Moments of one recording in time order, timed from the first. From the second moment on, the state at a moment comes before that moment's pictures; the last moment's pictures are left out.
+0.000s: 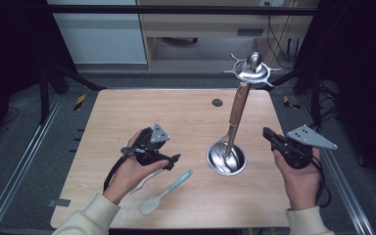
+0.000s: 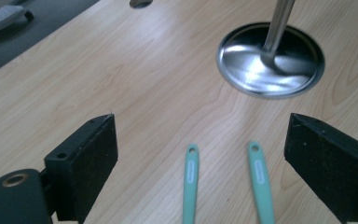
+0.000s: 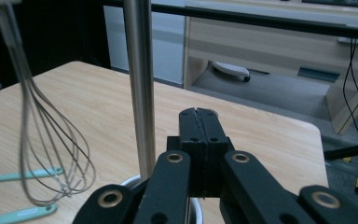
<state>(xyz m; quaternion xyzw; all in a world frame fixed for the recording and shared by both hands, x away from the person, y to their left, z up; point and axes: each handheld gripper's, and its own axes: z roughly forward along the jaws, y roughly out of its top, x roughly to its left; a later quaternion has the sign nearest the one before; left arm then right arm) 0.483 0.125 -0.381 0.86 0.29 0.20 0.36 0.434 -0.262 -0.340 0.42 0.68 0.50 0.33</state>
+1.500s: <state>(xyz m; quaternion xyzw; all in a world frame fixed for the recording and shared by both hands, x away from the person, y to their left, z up) 0.453 0.251 -0.455 0.81 0.39 0.25 0.35 0.443 -0.256 -0.218 0.36 0.63 0.59 0.35</state>
